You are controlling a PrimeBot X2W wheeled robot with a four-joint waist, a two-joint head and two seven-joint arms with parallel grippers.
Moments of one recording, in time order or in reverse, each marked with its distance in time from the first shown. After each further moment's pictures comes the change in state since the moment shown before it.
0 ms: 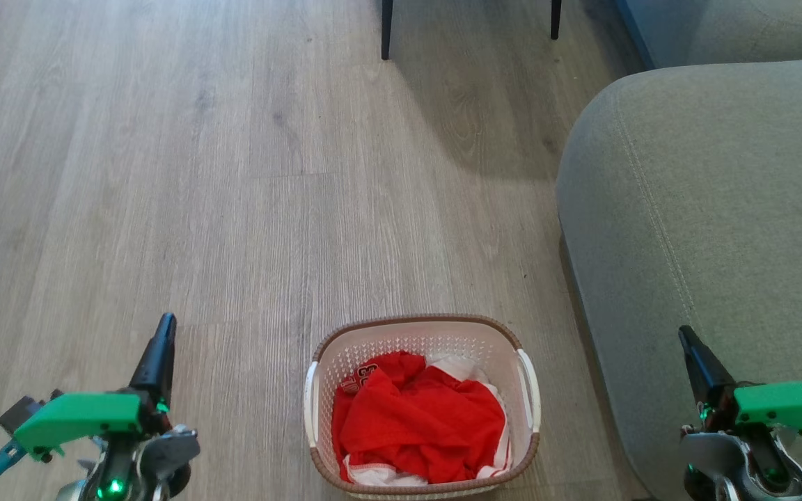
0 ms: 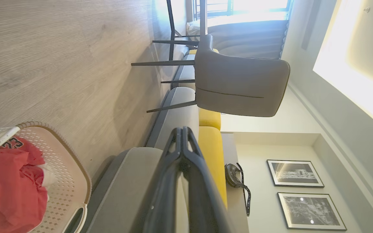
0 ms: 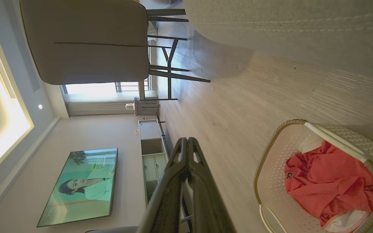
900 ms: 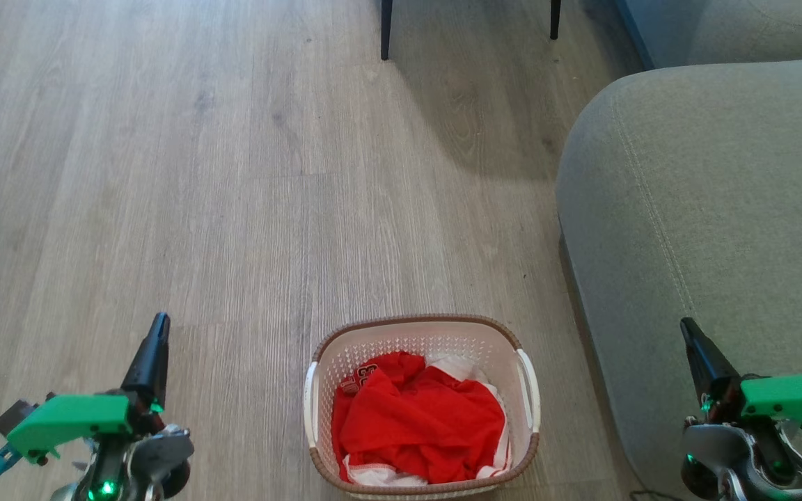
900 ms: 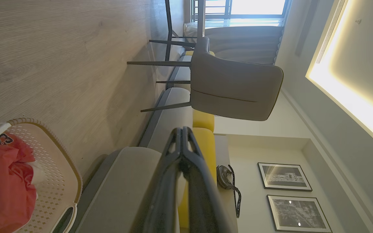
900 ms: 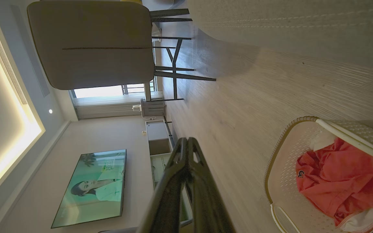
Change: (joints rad) left arm 0.000 -0.002 0.028 0.006 -0.056 -0.016 0.023; right arm -0.019 0.000 -0.014 0.009 0.056 0.000 0.021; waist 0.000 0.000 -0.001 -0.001
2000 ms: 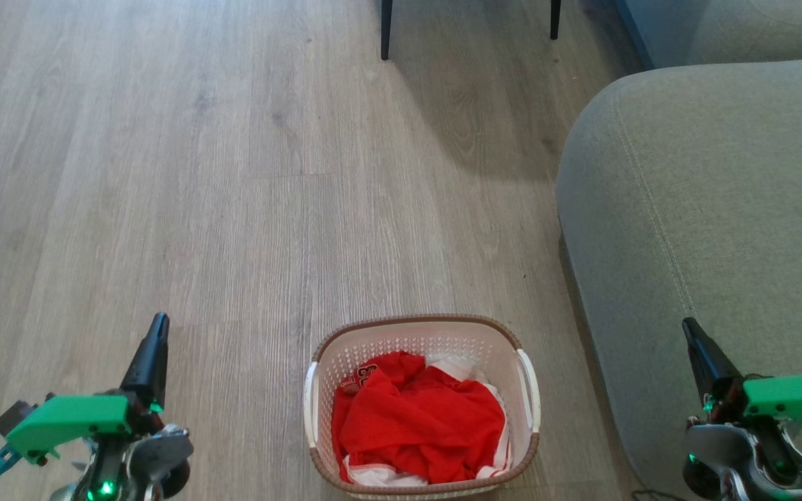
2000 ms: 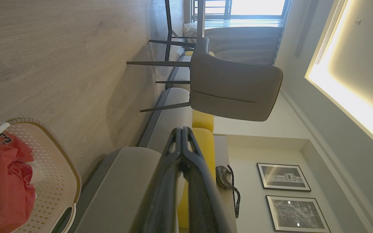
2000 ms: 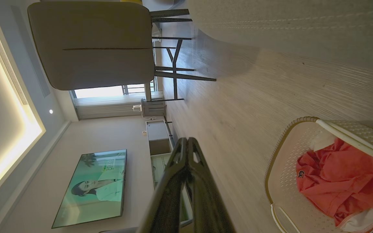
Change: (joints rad) left arm 0.000 -0.004 0.008 0.000 0.001 0.000 0.007; right arm 0.000 0.001 -0.009 0.000 -0.002 0.000 0.009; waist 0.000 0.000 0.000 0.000
